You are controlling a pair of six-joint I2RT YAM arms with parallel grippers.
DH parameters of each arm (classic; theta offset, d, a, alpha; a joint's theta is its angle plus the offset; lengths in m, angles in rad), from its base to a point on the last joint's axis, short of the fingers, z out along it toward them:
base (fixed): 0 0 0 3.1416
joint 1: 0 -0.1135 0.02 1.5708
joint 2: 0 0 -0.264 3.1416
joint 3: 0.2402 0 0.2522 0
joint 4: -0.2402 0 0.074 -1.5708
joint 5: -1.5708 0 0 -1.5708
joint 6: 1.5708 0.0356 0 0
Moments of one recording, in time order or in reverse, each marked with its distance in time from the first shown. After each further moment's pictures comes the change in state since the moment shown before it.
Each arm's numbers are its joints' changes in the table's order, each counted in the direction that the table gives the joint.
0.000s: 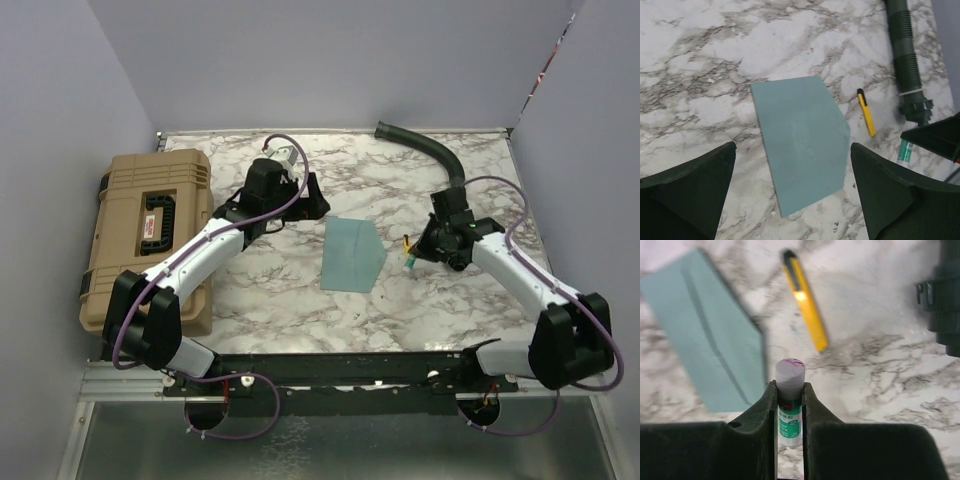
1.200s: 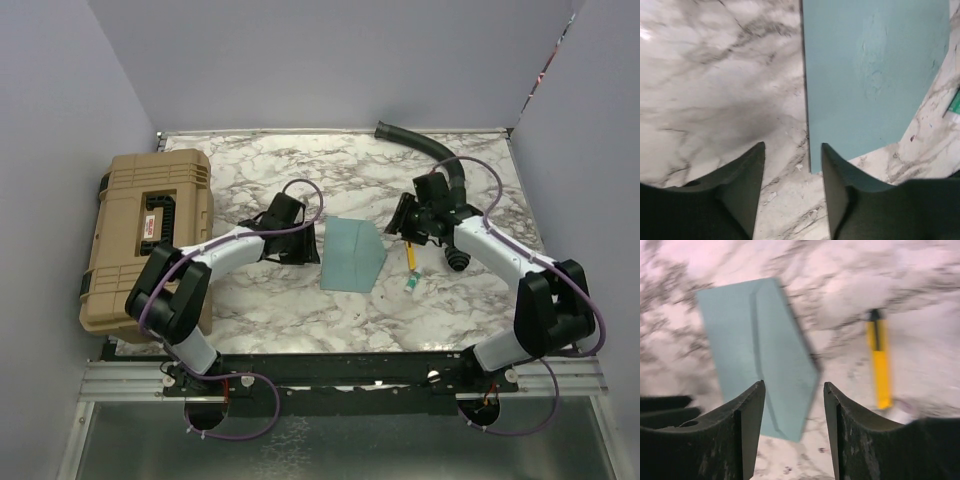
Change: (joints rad) left arm 0.064 0.199 -0.141 -0.099 -0.113 -0.064; right arm -0.072 0.128 0.114 0.268 0.116 -0.086
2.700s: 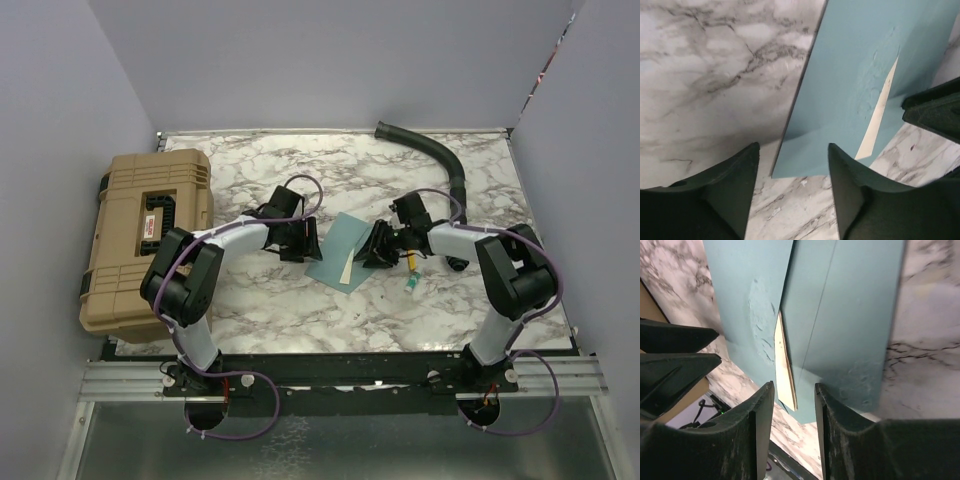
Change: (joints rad) left arm -0.054 0.115 0.114 -0.043 -0.019 0.022; right arm -0.013 0.258 -0.105 0.247 0.426 0.141
